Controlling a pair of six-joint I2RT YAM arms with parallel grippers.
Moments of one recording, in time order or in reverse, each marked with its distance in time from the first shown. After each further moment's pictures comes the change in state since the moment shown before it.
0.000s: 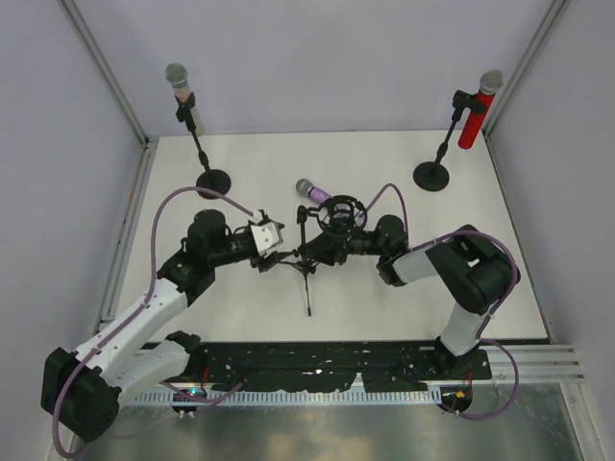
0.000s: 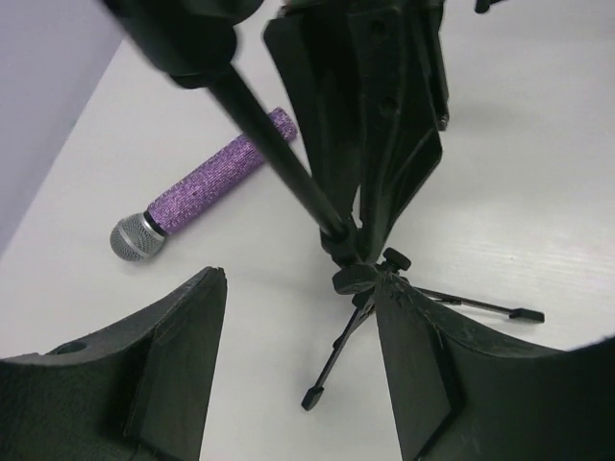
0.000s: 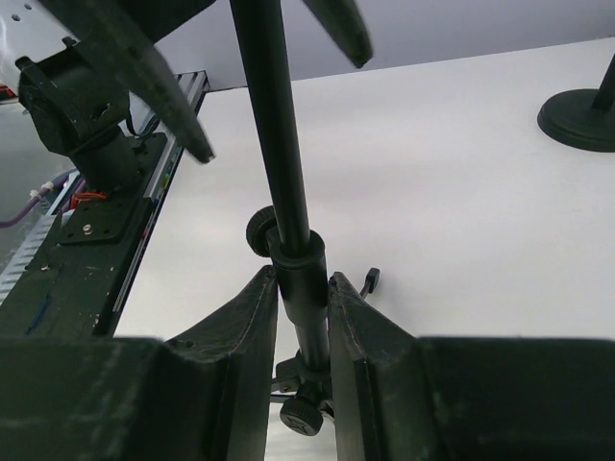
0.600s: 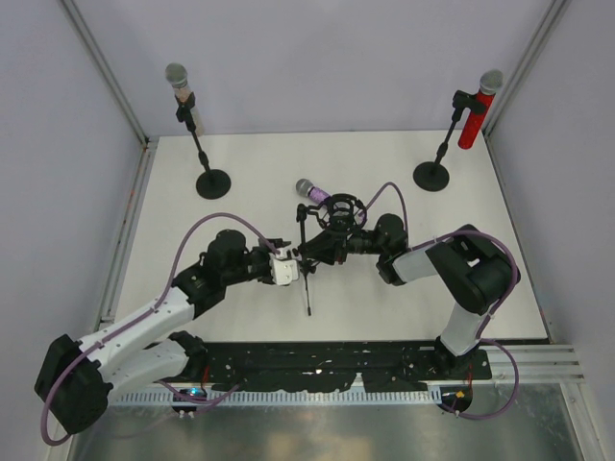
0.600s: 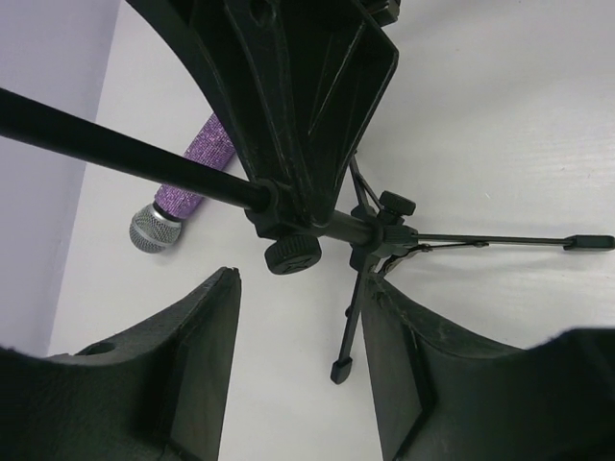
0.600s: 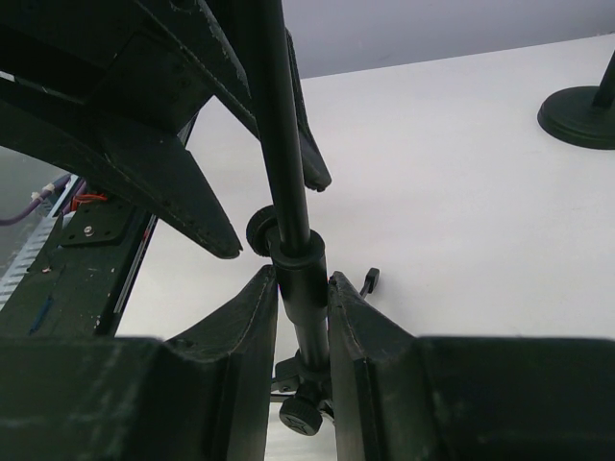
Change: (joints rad) left arm -0.201 -0.031 -0.130 0.002 -0.241 0.348; right arm -0.003 0.000 0.010 -0.013 -0.001 0.008
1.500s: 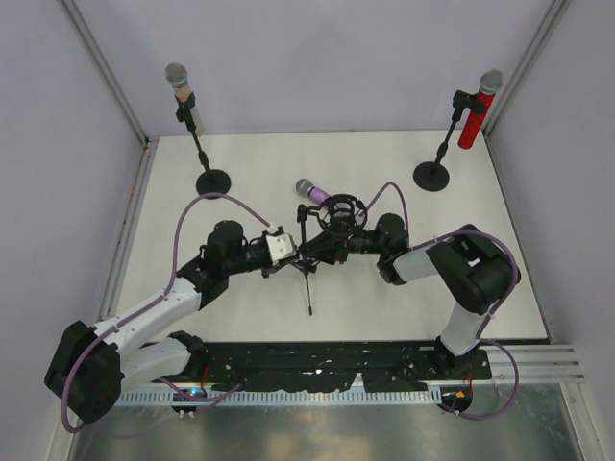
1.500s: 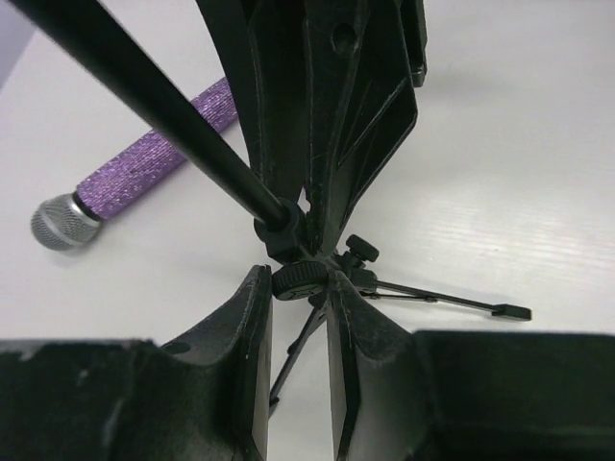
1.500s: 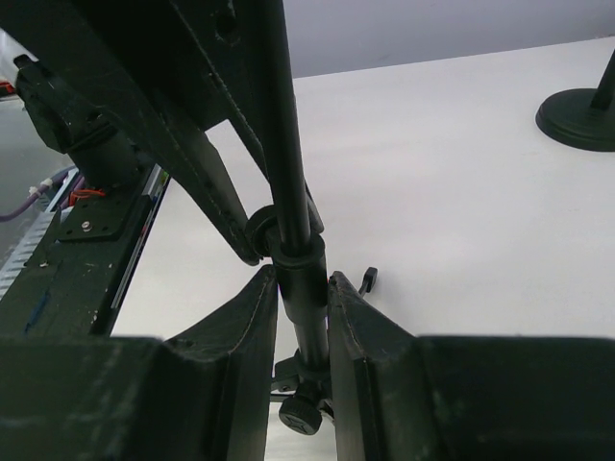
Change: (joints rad) left arm 0.060 0.100 -0.006 0.150 0.095 -0.280; right arm -0.009 0.000 0.000 -0.001 -0.011 -0.010
